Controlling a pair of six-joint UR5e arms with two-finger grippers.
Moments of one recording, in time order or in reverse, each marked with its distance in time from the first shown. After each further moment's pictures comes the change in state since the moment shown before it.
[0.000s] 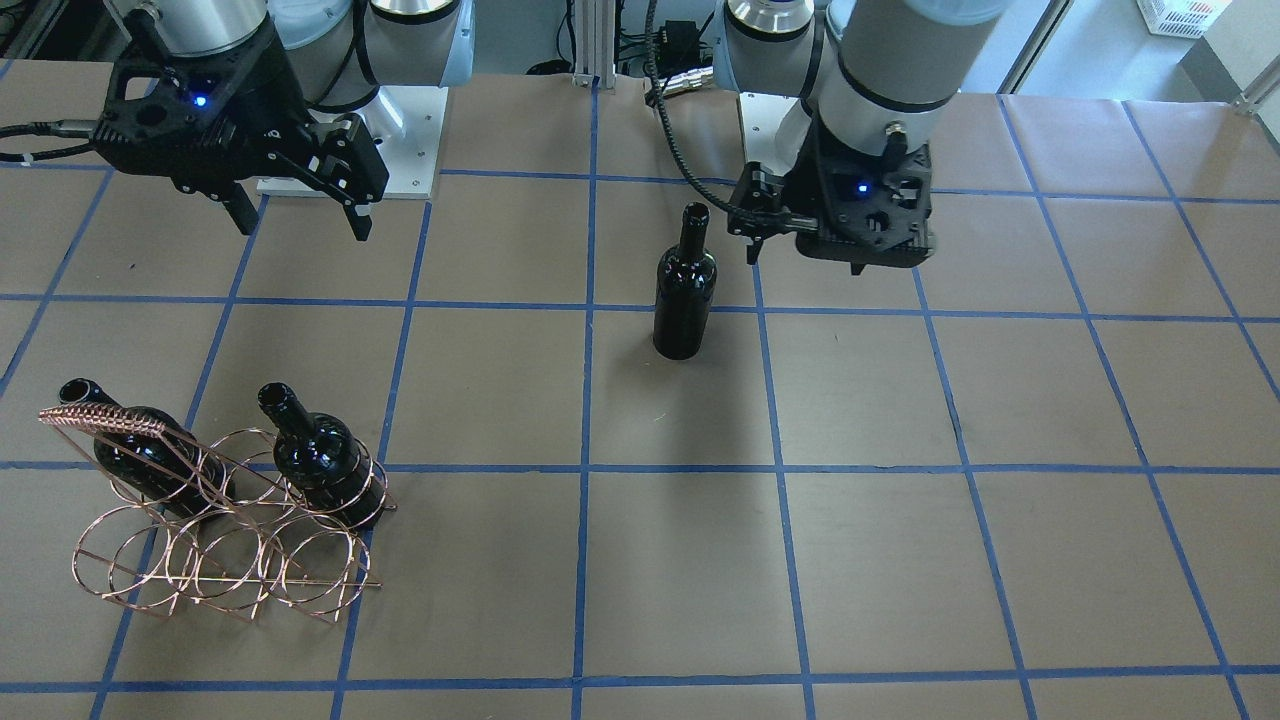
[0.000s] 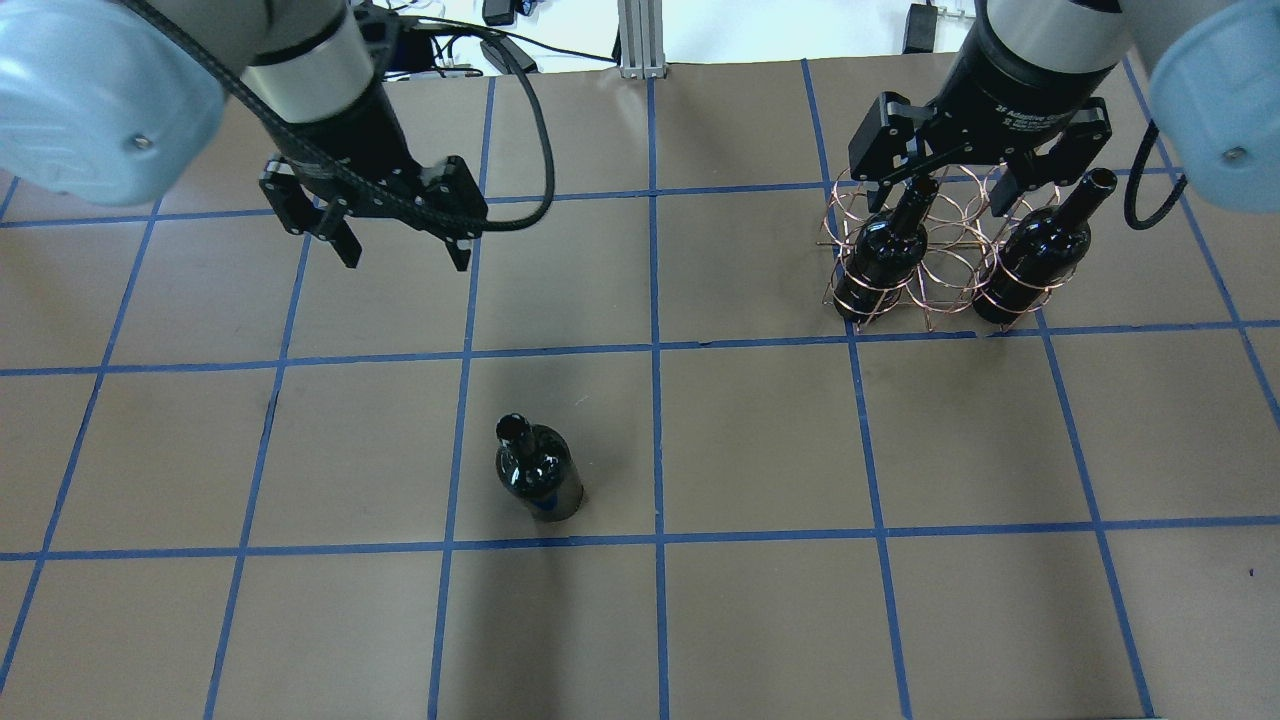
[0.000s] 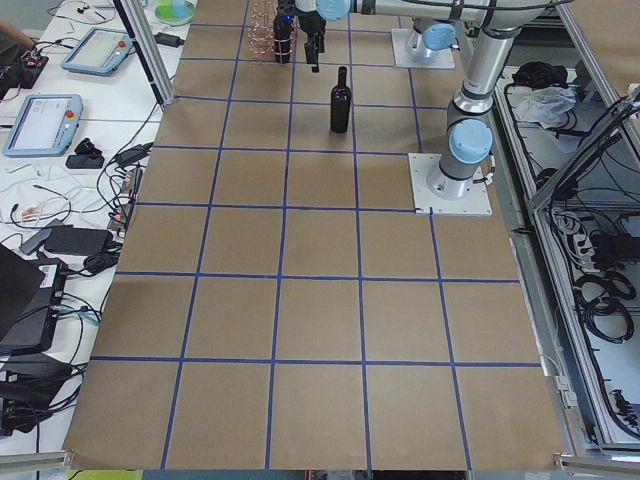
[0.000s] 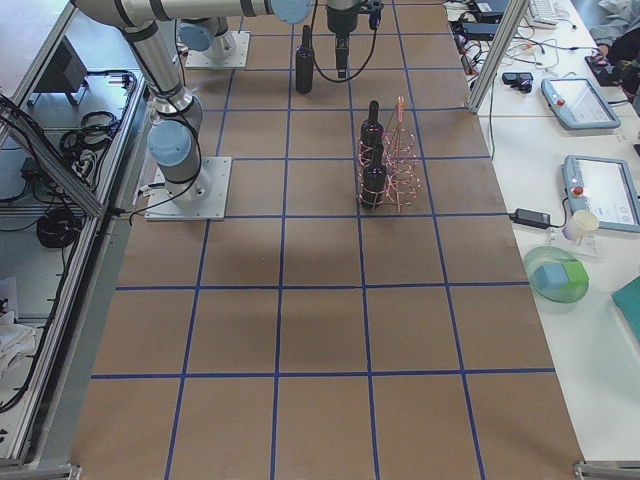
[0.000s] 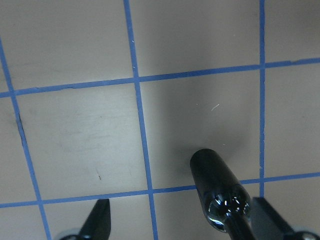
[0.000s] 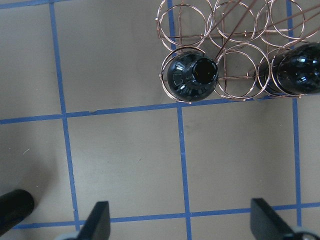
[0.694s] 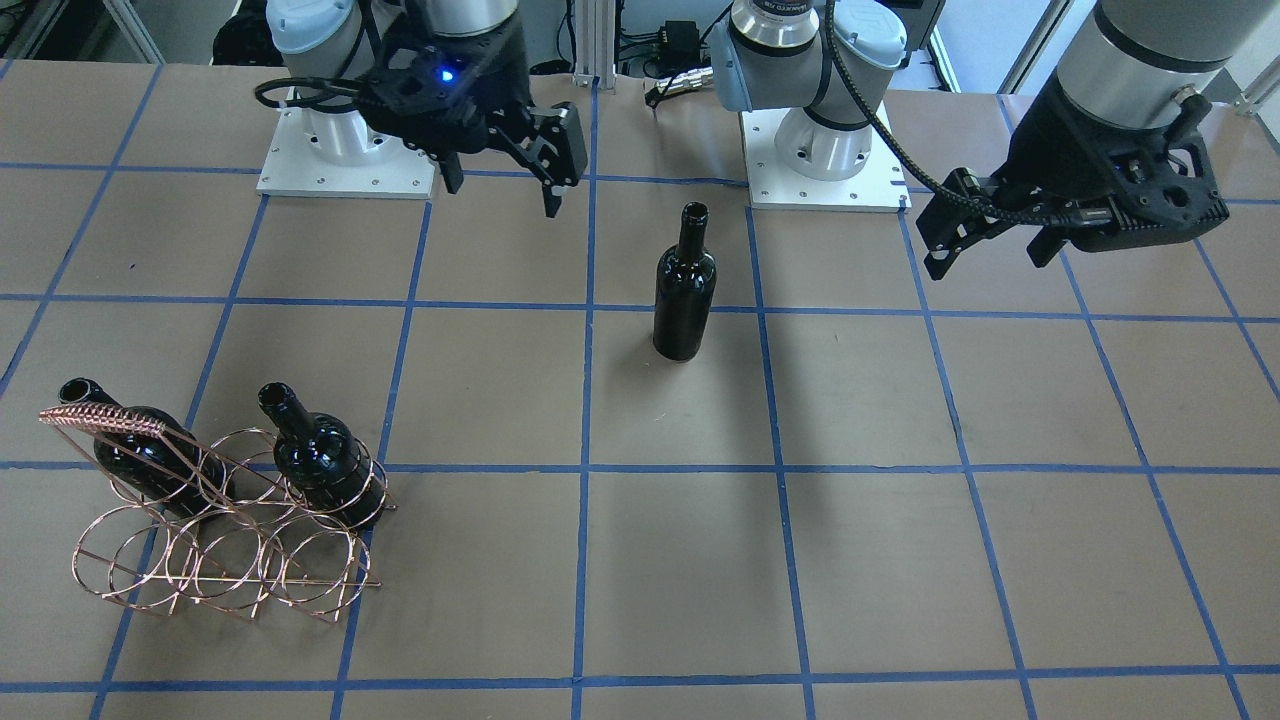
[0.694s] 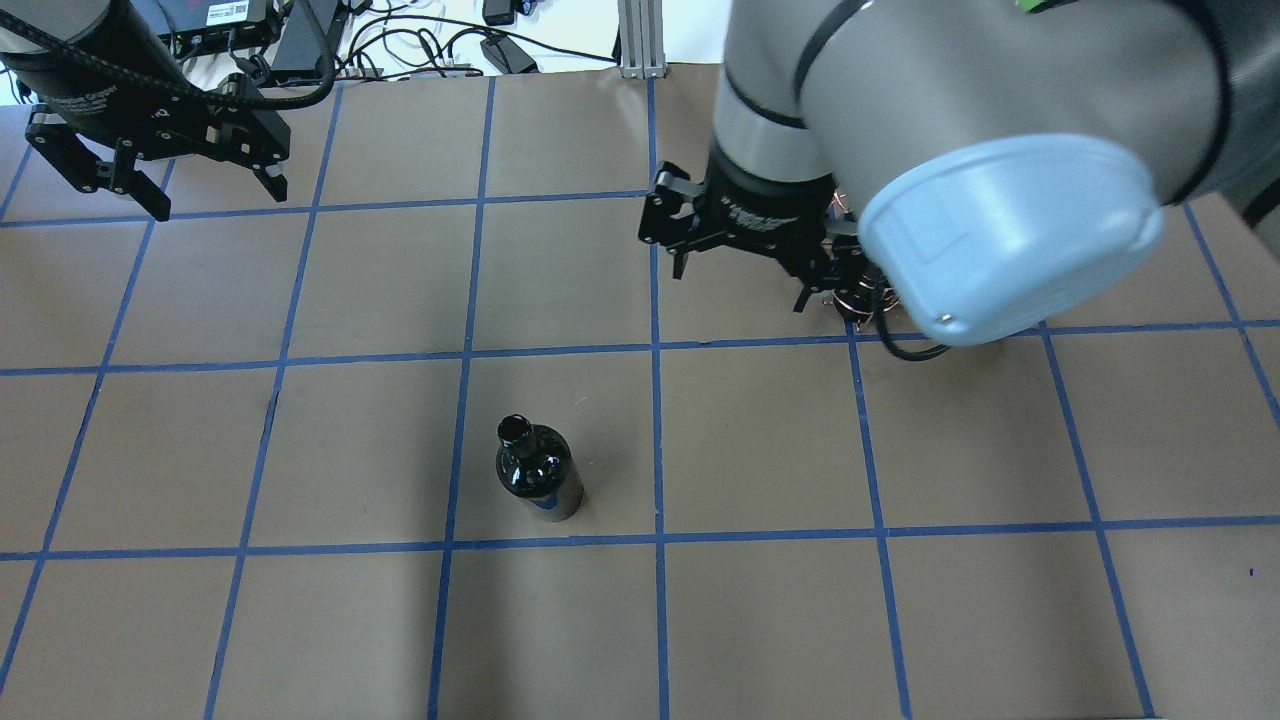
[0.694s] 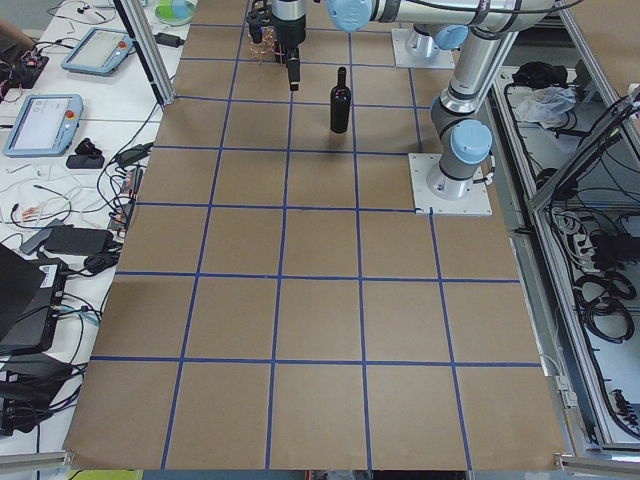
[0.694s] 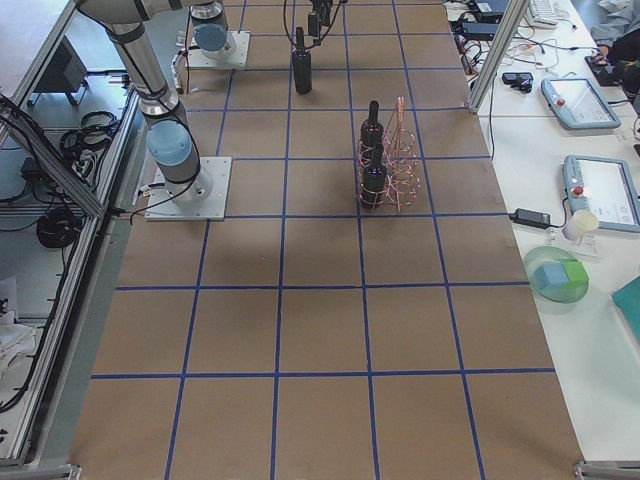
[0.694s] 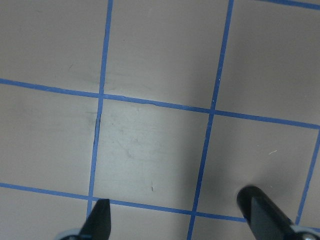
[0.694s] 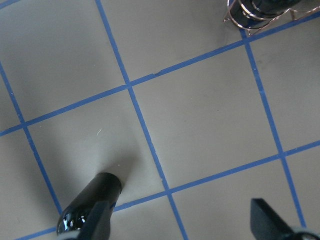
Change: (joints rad) left arm 0.208 0.039 0.024 -0.001 0.030 0.009; right arm 0.329 0.077 -0.007 -0.034 -0.001 0.589
